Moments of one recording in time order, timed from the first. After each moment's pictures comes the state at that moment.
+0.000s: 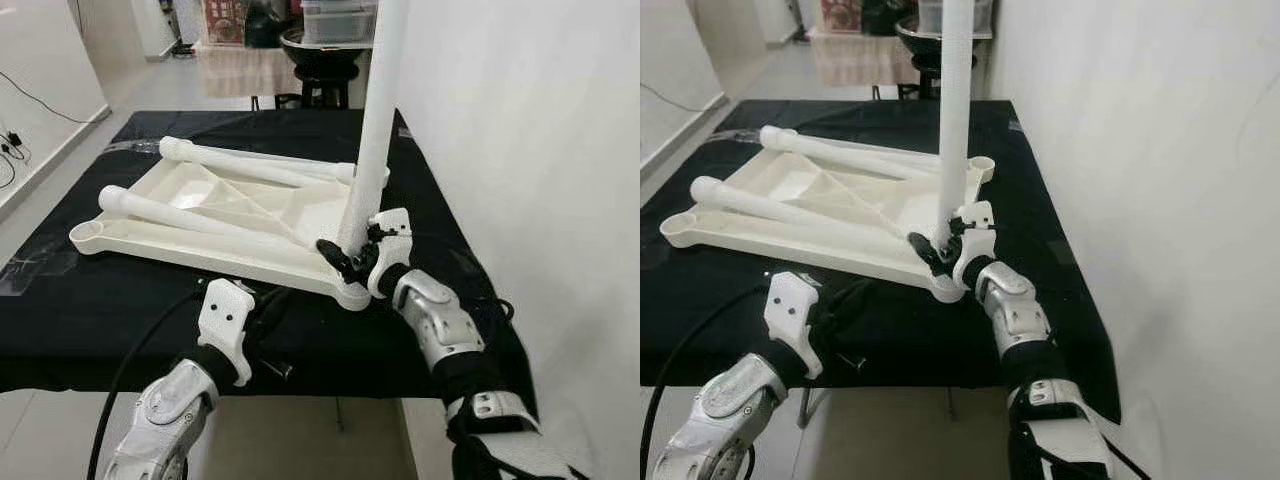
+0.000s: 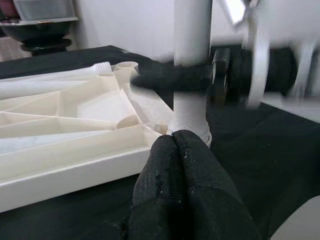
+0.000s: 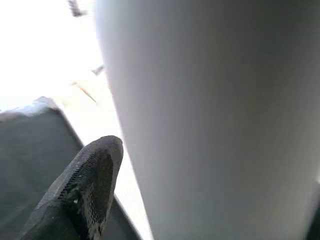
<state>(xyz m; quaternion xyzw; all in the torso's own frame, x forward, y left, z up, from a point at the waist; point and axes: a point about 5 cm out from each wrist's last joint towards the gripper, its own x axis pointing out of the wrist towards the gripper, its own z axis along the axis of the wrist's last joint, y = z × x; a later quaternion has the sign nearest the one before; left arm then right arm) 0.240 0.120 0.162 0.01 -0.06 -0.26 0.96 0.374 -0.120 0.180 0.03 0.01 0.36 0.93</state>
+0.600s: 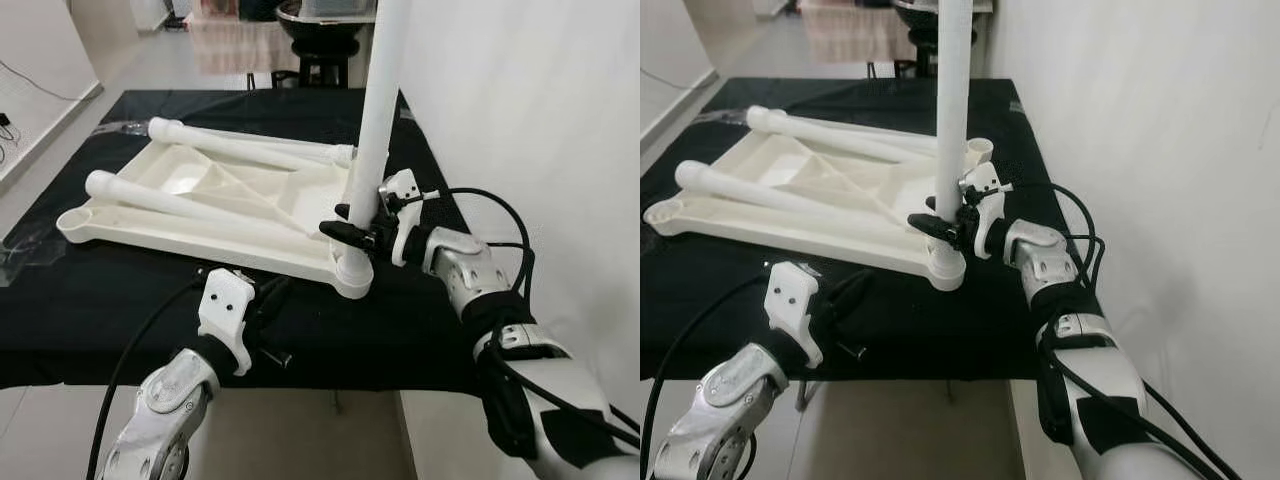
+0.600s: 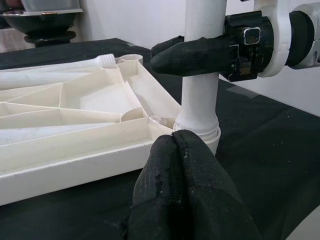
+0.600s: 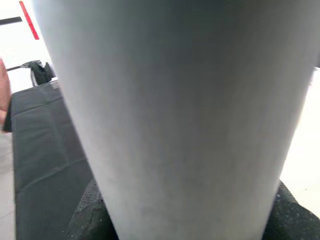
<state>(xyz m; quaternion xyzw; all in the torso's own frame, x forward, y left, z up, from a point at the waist) 0.242 0.121 0.162 0.01 -0.06 -0.26 0.97 0.384 -0.133 0.185 -0.01 0.04 0.46 0.89</state>
